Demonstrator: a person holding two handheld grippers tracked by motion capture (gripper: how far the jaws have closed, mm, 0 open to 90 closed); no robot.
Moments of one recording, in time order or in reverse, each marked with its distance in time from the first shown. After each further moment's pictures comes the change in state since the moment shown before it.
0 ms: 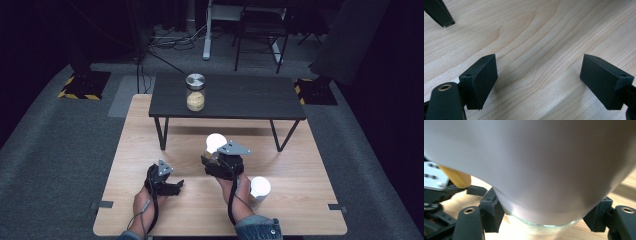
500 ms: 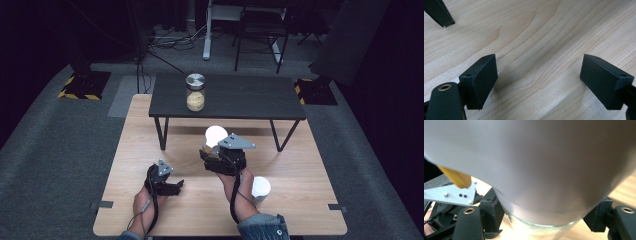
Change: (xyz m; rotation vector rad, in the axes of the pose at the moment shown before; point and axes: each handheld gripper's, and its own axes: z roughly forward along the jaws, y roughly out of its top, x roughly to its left) left arm 0.000 0.000 0.000 -0.001 0.001 0.000; right arm 0.005 0.034 -0.027 -0.033 0.020 -0.030
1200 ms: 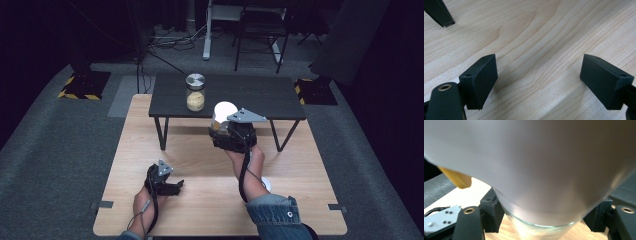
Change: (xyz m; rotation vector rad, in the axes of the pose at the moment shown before) left arm 0.000 0.000 0.000 0.000 0.000 0.000; right arm -0.023 0.058 -0.014 -0.002 -0.065 -0.016
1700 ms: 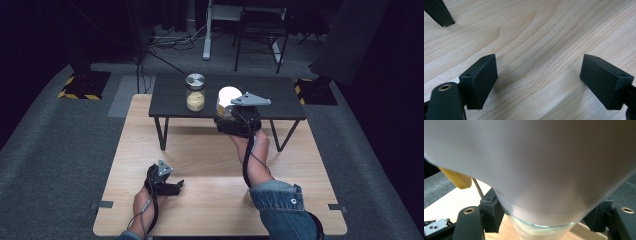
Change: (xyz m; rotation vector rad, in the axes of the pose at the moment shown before) left arm 0.000 0.000 0.000 0.000 0.000 0.001; right arm -0.015 0.033 0.002 0.007 -0.036 -0.017
